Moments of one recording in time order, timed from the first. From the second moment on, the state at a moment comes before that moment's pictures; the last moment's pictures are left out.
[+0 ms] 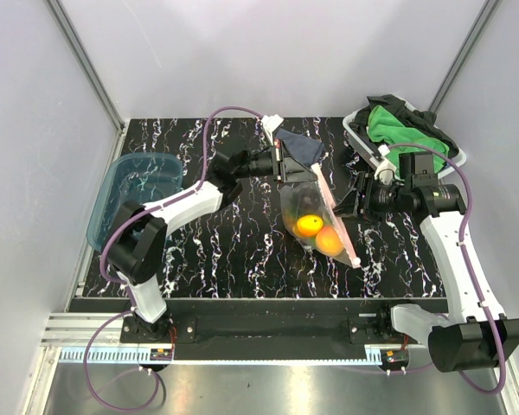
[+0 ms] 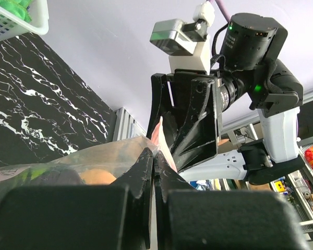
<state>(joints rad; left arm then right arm) -0.62 1.77 1.25 0.65 0.89 -1.13 0.09 1.12 1.19 -1.00 -0.71 0.42</state>
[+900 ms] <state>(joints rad) -0.70 1.62 1.45 0.01 0.62 -0.70 0.09 1.06 1.21 -0.93 -0.77 0.54</state>
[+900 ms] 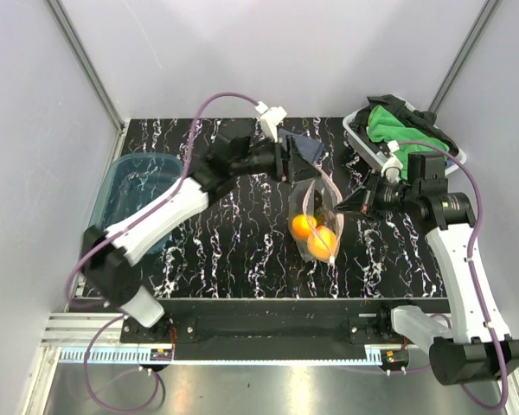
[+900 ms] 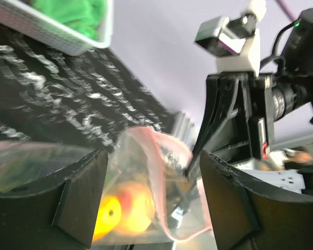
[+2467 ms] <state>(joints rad) -0.99 1.73 1.95 -0.81 0.16 -0.54 0.09 0.90 1.41 -1.22 -0.41 0.50</state>
